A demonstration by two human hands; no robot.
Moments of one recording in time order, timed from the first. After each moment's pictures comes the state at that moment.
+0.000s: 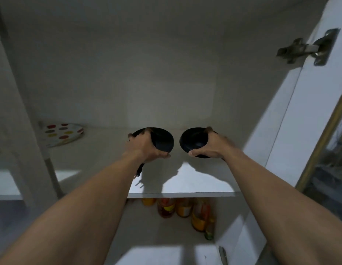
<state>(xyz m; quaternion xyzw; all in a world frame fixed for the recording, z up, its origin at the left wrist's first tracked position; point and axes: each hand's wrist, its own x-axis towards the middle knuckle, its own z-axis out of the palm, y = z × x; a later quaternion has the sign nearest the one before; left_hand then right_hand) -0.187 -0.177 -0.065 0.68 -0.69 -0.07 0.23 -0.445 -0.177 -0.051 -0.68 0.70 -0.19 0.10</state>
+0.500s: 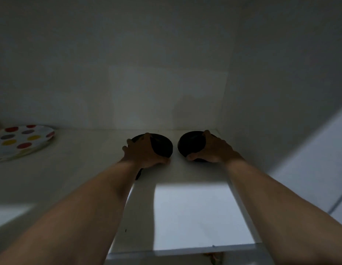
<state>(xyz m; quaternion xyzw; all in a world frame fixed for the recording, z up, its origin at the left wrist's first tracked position) -0.202 -0.341 -0.115 0.70 -0.68 -0.14 0.16 -0.449 -0.345 -0.104 -0.65 0.73 -0.13 0.16</state>
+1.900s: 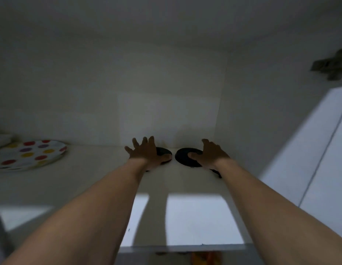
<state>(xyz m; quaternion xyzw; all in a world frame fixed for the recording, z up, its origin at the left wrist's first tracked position) -0.211 -0.300 -0.058 0.69 -0.70 -0.07 0.15 -0.437 -0.294 -0.047 -0.66 0.73 -0.15 0.10</state>
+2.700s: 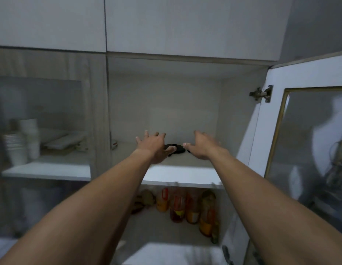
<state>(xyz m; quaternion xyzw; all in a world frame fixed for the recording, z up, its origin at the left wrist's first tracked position) -0.155 0.029 0.019 0.65 -0.73 0.06 0.17 -0.347 0.009 0.030 -0.72 0.67 -0.19 0.00</state>
